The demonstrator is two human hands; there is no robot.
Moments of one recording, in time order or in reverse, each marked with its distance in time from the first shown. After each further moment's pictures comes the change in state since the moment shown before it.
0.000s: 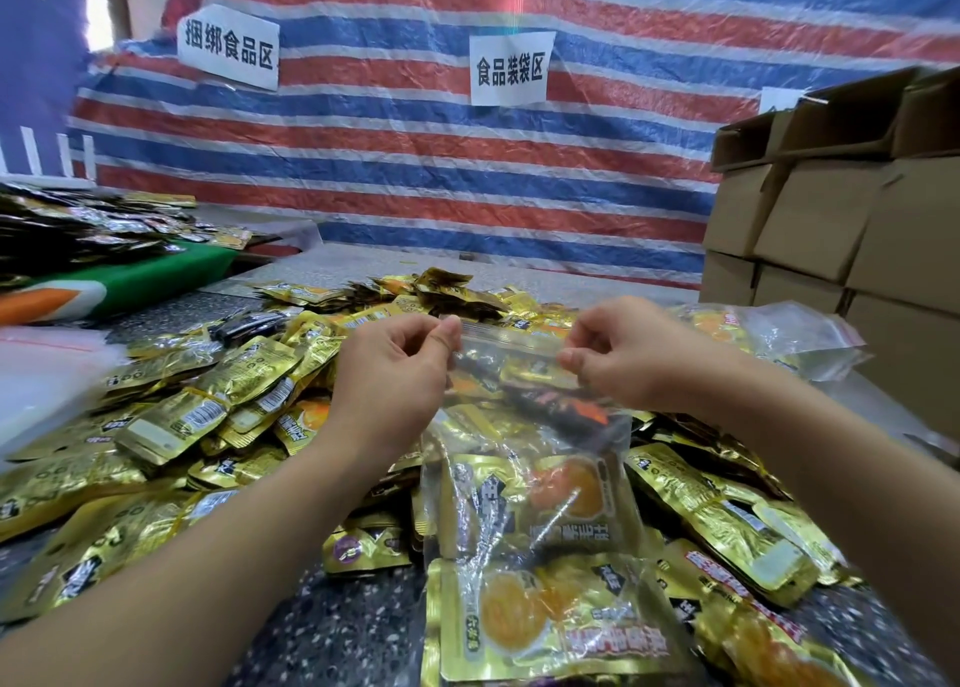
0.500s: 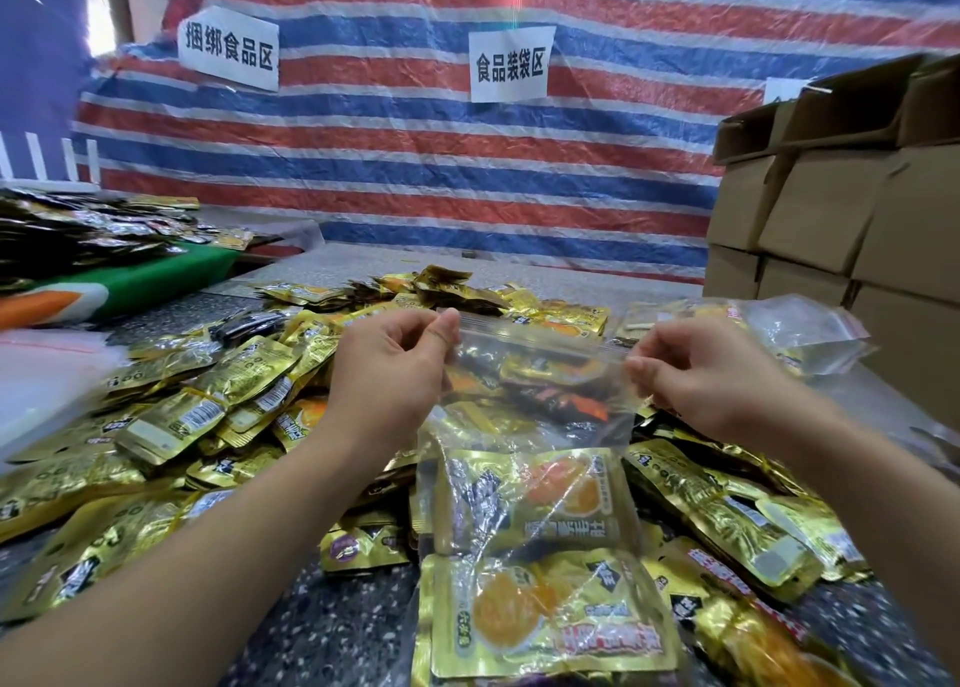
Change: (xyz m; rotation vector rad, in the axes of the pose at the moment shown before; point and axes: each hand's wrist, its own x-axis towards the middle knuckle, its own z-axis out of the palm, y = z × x) left_hand -0.001 0.006 -0.001 0.002 -0.030 0.027; right_hand -0.023 0.058 0.001 0.217 0.213 -0.024
